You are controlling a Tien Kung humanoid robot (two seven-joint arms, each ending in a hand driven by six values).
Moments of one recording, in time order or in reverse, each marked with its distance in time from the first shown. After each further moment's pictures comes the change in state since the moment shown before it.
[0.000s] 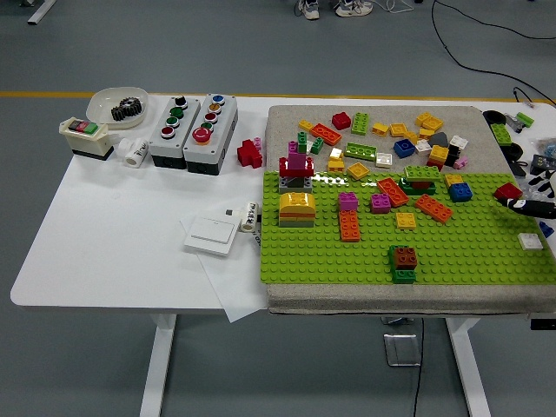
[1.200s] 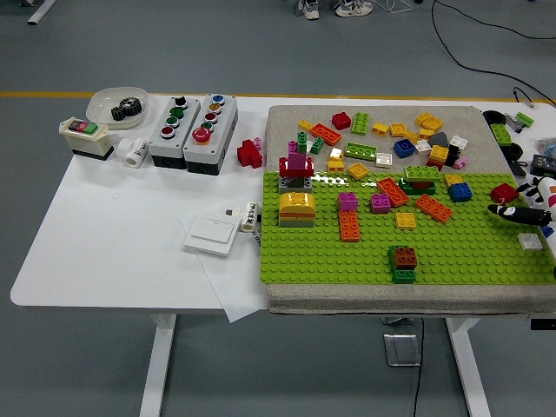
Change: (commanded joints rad) left arm -0.002 0.000 0.007 -0.001 -0.010 0.000 -0.003; right arm -0.012 0.004 -0.046 0.012 0.035 -0.009 0.030
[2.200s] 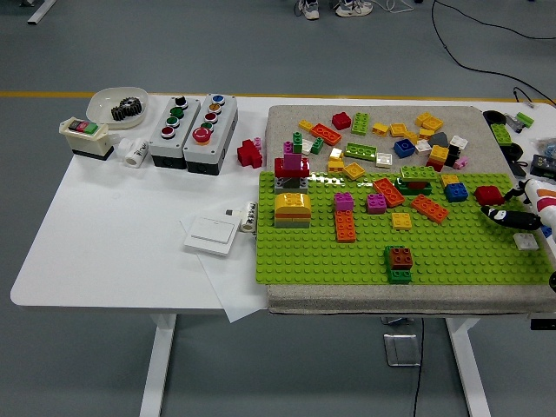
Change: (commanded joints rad) left arm 0.008 -0.001 0.004 0.002 -0.009 -0.002 -0.004; right arm -0.038 -0.037 -0.051 0.109 -0.055 -0.049 0.017
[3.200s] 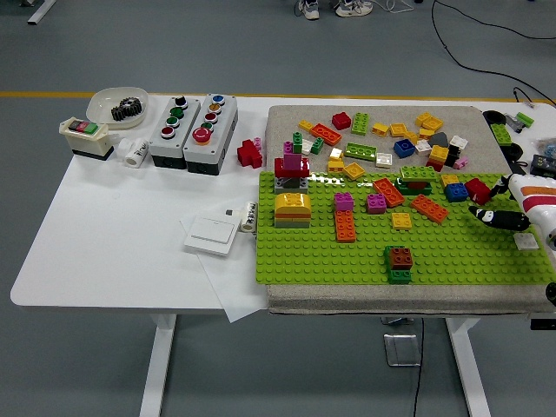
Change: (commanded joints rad) left arm 0.020 -0.001 -0.014 0.003 0.026 -0.001 0.010; right arm -0.052 -0.062 0.006 0.189 -0.118 -0.105 -0.050
